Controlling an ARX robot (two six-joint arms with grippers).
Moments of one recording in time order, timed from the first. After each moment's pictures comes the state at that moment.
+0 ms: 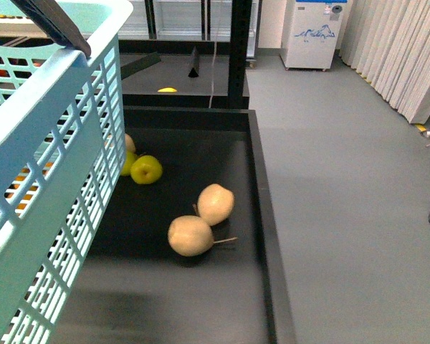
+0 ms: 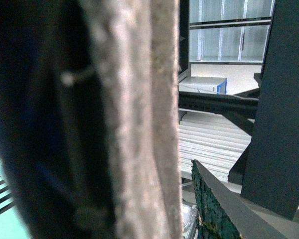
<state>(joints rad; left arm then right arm) -0.13 0.96 0.92 -0.33 -0.10 -1.53 0.00 0.00 0.02 0.00 0.00 0.00</state>
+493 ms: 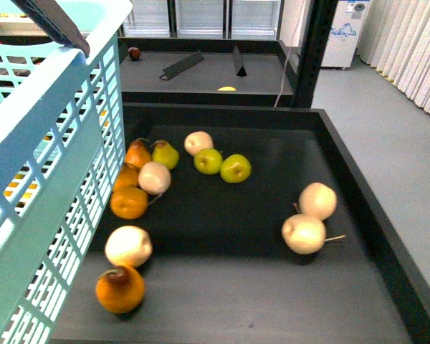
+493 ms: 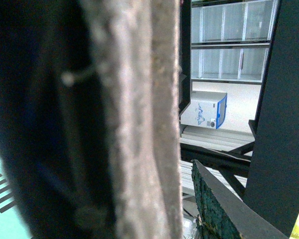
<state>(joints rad) -0.12 0.96 0.92 -0.33 -0.10 -1.53 0.00 0.00 0.02 0.00 0.00 0.00</state>
